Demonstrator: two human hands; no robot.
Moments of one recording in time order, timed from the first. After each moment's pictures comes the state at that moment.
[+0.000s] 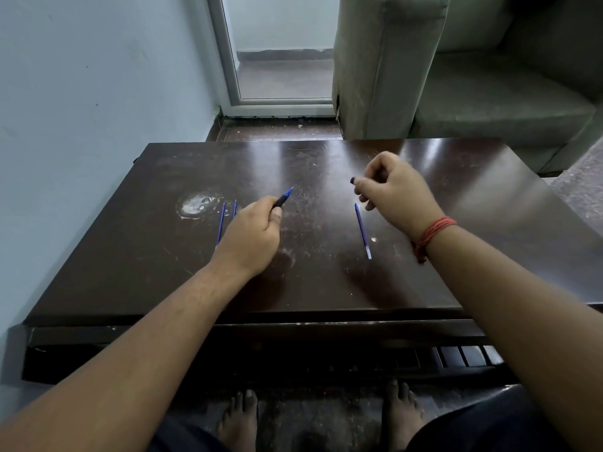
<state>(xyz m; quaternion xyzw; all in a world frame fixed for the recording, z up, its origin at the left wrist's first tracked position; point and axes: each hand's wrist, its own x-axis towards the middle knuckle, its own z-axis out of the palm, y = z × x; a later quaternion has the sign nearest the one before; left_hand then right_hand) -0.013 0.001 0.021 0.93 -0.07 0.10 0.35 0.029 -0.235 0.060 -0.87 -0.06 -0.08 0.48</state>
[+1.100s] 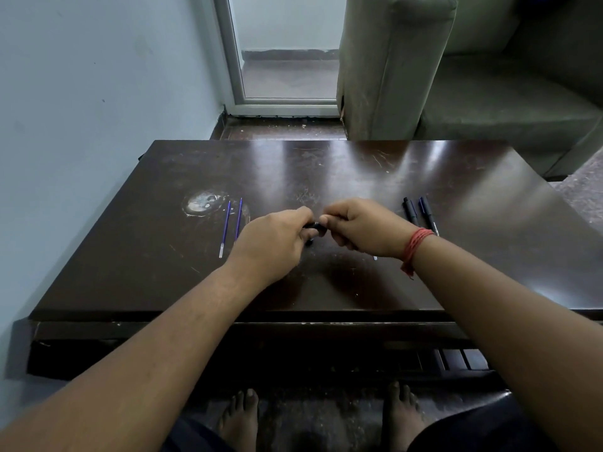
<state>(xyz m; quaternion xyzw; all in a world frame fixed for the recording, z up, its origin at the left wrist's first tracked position) -0.023 -0.013 0.023 0.94 -0.20 0.14 0.22 0.014 -0.200 0.047 -0.91 -0.22 0.13 0.33</state>
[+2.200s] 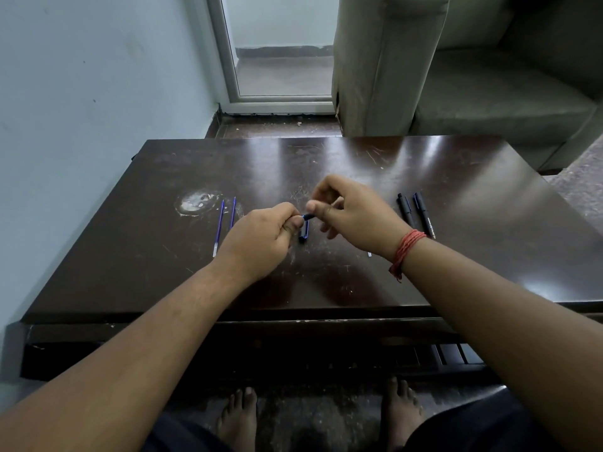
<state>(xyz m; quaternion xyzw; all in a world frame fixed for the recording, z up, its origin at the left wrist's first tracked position) -0.022 -0.002 0.025 0.93 -0.18 0.10 0.31 0.005 -0.193 0.052 -0.86 -0.19 0.02 0.47</state>
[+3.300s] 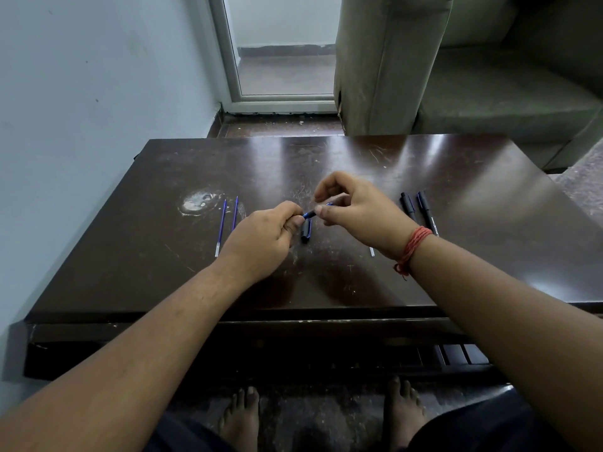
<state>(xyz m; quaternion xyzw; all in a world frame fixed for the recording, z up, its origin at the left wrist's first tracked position) -0.022 -0.003 0.023 0.93 -0.18 0.09 0.31 0.010 -0.197 0.049 -0.85 -0.16 0.05 0.51</state>
